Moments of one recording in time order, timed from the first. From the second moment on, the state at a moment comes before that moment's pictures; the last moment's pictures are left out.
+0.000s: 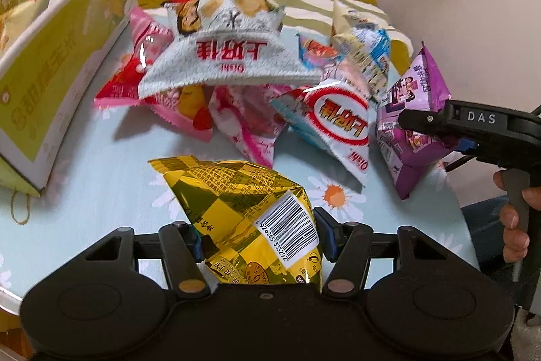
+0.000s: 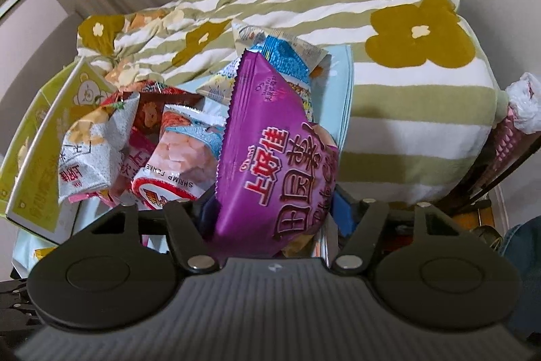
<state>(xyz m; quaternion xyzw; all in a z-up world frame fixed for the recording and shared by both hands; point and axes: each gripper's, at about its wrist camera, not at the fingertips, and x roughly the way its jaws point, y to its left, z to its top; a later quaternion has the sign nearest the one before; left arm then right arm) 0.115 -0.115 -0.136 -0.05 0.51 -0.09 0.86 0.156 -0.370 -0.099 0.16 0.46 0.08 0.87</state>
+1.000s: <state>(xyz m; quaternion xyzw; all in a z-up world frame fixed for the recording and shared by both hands) 0.084 -0.050 -0.001 -0.04 0.36 -0.05 0.93 0.119 -0.306 0.031 0.14 0.35 0.18 0.91</state>
